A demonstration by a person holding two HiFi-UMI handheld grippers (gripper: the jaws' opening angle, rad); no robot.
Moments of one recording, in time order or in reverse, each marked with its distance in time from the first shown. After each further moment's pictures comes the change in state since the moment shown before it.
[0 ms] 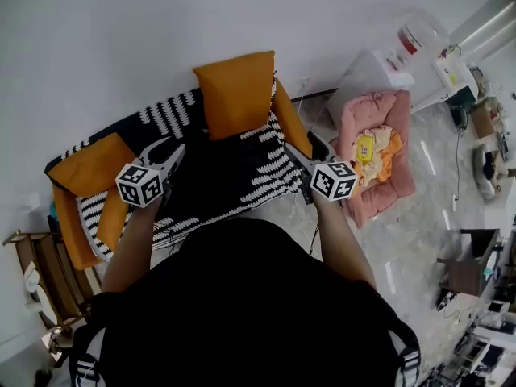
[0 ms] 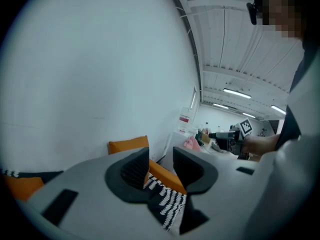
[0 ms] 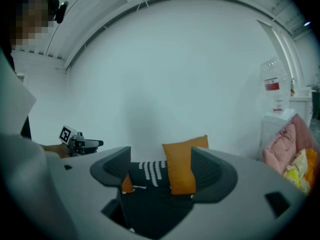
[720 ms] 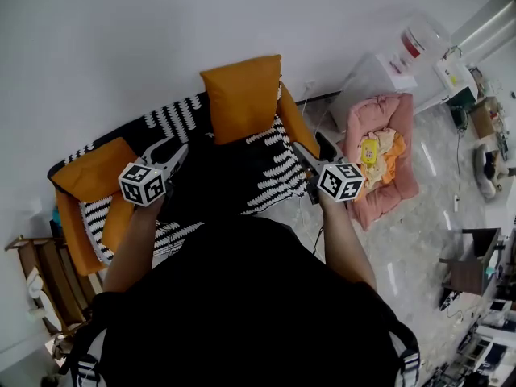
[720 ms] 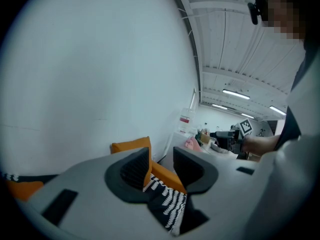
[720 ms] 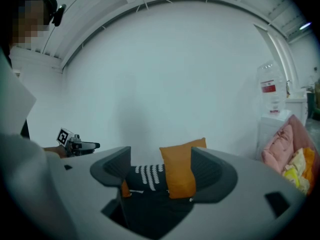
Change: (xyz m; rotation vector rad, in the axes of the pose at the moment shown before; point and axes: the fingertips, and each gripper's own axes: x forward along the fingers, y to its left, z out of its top) left arm -0.005 0.033 0.004 0.000 -0.005 -0.016; right arm 0.015 0.003 0.007 0.008 -0.030 -0.051
